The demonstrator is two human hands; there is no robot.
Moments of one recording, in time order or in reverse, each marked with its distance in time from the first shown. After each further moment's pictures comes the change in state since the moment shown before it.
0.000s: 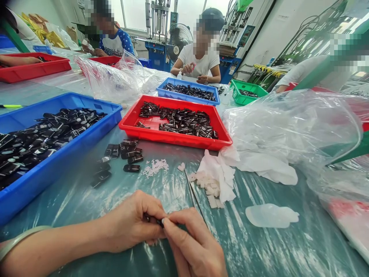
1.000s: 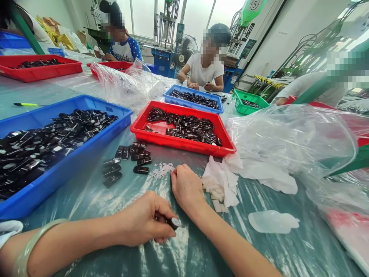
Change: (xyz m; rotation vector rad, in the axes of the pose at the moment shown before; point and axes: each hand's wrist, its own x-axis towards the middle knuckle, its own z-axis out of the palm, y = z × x) left_hand 0.002 -0.005 0.000 -0.092 -0.003 -0.081; right_hand 0.099 0.040 0.028 -0.426 -0.192 0.616
